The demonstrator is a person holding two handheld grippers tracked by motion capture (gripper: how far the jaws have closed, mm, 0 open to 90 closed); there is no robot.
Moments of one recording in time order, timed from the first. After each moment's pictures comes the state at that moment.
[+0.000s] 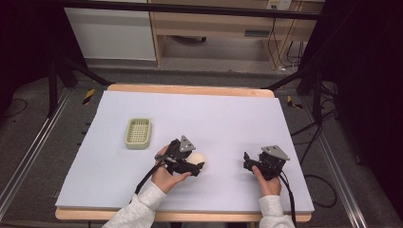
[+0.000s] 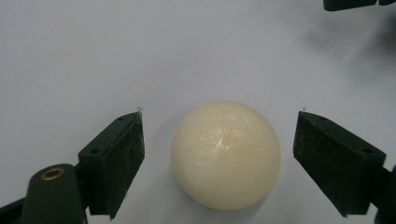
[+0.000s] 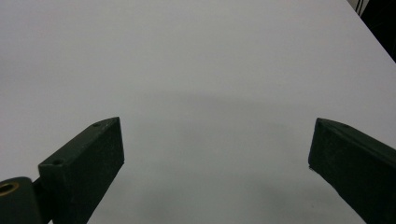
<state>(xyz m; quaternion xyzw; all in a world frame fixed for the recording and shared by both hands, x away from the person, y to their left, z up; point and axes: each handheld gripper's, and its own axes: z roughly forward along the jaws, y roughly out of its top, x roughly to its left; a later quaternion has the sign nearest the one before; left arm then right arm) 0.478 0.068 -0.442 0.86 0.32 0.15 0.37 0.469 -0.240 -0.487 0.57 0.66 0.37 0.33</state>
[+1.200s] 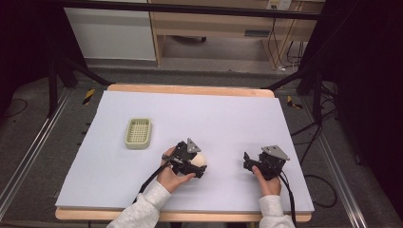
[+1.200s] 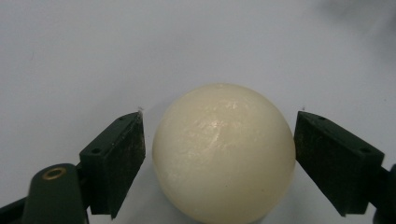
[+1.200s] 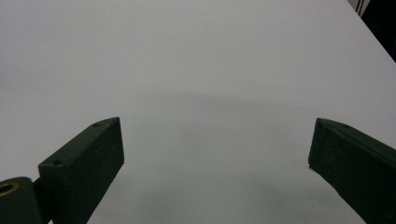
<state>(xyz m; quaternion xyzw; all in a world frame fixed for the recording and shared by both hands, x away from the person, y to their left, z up) 0.486 0.053 -0.461 0.87 0.33 0.14 0.33 0.469 -0.240 -0.487 0.57 0.66 0.37 0.33</state>
